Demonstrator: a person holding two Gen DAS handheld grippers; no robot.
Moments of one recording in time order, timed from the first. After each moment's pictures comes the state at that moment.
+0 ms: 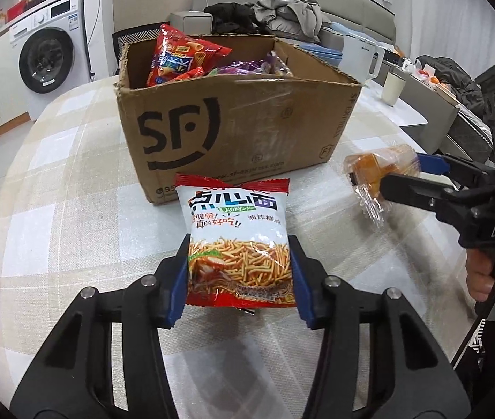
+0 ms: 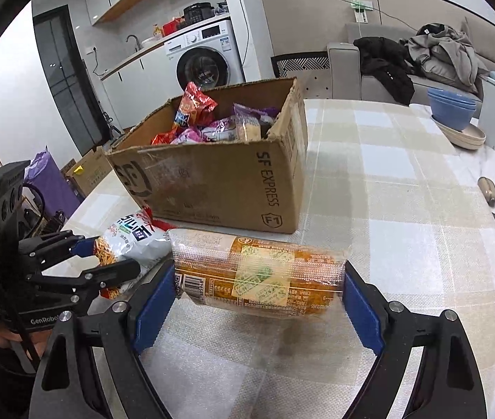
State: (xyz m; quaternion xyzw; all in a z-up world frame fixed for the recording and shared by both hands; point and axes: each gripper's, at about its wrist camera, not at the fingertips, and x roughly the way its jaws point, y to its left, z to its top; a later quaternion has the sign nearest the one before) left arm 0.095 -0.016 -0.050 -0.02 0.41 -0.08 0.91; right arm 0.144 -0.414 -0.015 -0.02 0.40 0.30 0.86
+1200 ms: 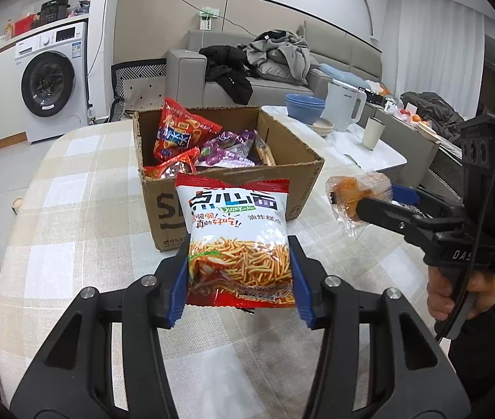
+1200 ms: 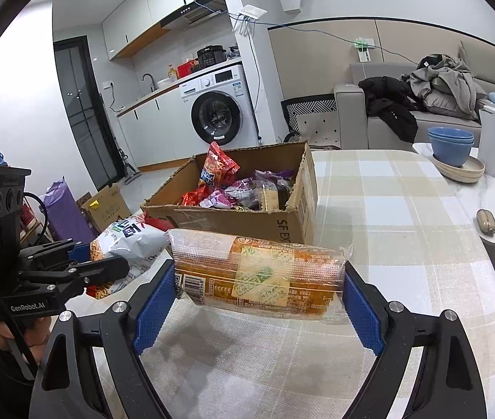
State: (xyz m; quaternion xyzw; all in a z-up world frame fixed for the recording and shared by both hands) left arm 0.034 -0.005 0.034 -0.05 0.33 -0.10 0.94; right arm 0.124 -0.427 0.026 0.02 0.31 0.33 0.89
